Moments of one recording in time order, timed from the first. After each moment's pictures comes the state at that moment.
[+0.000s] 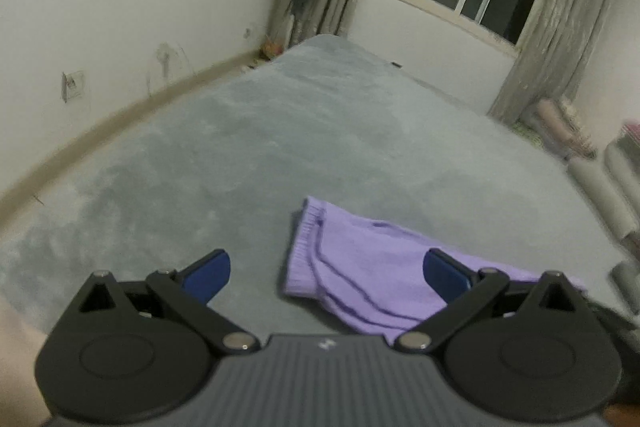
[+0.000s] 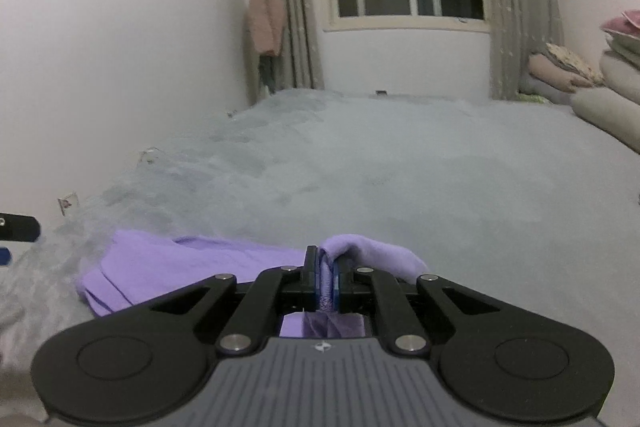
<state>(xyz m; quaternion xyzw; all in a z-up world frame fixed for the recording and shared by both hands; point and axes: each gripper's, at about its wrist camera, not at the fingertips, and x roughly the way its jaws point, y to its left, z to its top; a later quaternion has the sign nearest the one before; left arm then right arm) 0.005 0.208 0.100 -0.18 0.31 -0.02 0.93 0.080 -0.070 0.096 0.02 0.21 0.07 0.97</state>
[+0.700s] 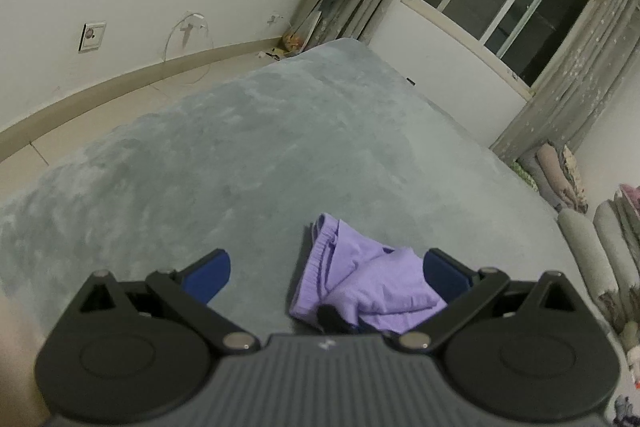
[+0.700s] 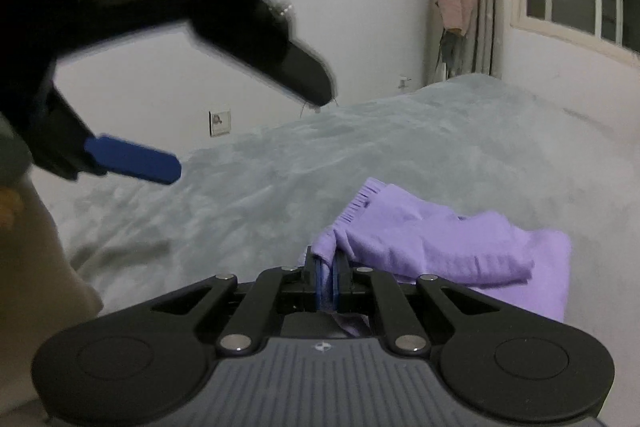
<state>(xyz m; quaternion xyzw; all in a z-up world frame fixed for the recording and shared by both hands) 0.017 0.242 0.090 -0.25 0.31 0.01 0.92 0.105 0.112 0.044 -0.07 0.24 0.30 0.92</state>
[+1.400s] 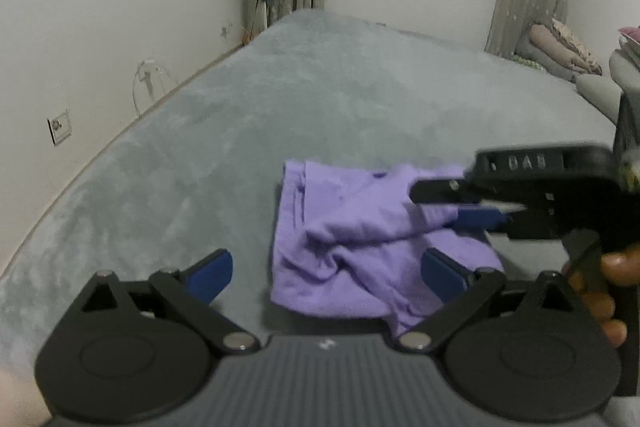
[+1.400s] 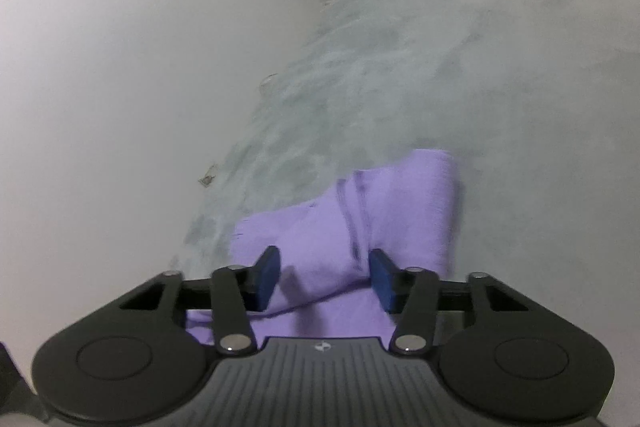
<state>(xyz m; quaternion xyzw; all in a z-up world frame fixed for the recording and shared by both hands) 0.033 0.164 0.056 -0.04 0.35 0.00 0.94 0.210 -0.014 0.047 0.25 0.40 0.29 0.83</state>
